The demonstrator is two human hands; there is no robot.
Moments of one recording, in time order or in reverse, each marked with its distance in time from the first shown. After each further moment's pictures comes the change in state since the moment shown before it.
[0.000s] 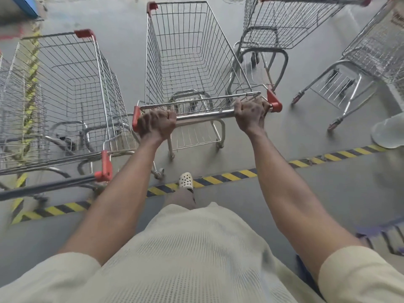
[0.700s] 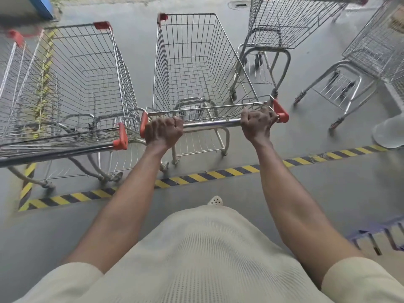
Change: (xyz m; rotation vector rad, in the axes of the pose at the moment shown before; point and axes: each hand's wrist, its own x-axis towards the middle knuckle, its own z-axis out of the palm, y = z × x) left_hand -0.104 -0.036 -0.006 0.013 0.085 0.119; right_hand -0.108 0.010 0.005 0.067 0.065 0.061
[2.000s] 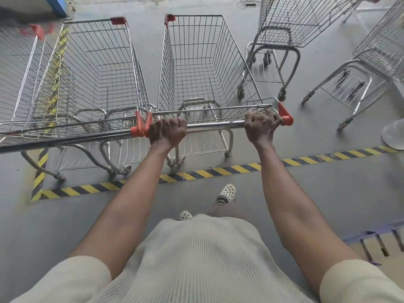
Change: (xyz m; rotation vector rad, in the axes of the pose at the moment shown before) left_hand -0.036 -0.034 -0.013 0.000 -0.031 -0.013; right_hand -0.051 -0.021 0.003 0.018 0.034 -0.012
